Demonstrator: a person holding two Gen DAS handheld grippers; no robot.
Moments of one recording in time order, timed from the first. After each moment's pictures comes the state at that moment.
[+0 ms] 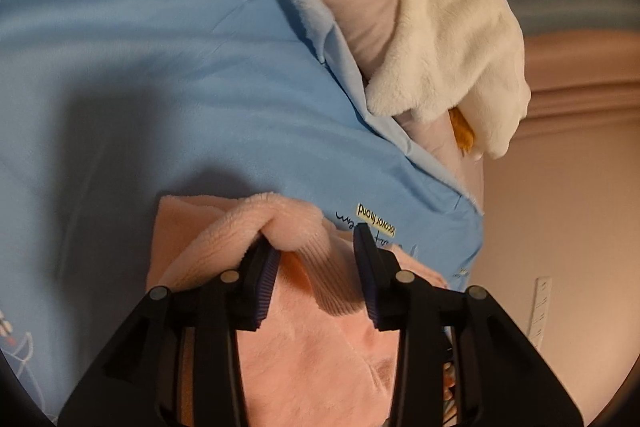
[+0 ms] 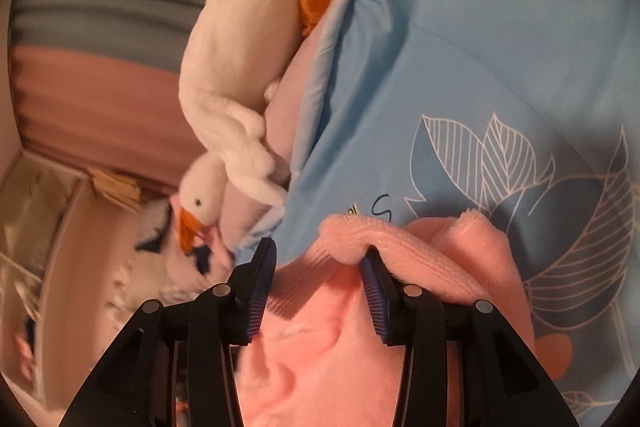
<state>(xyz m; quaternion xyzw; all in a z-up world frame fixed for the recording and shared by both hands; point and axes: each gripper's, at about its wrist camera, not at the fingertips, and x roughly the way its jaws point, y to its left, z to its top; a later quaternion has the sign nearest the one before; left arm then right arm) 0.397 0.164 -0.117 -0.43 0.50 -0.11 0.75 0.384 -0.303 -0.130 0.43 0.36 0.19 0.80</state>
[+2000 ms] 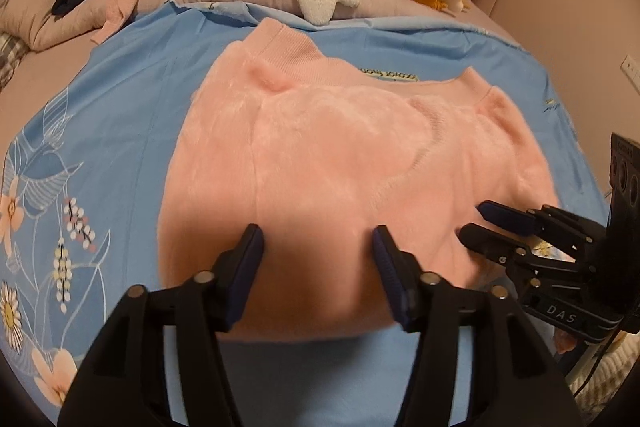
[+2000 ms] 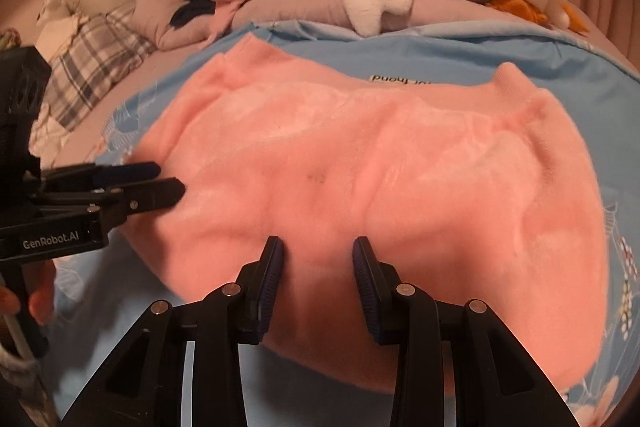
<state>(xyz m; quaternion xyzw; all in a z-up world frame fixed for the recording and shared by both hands) 0.233 0.073 -0.114 -0.06 0.45 -0.11 0.88 0.251 -0.132 -0.131 -0.03 0.41 0.23 0.88</state>
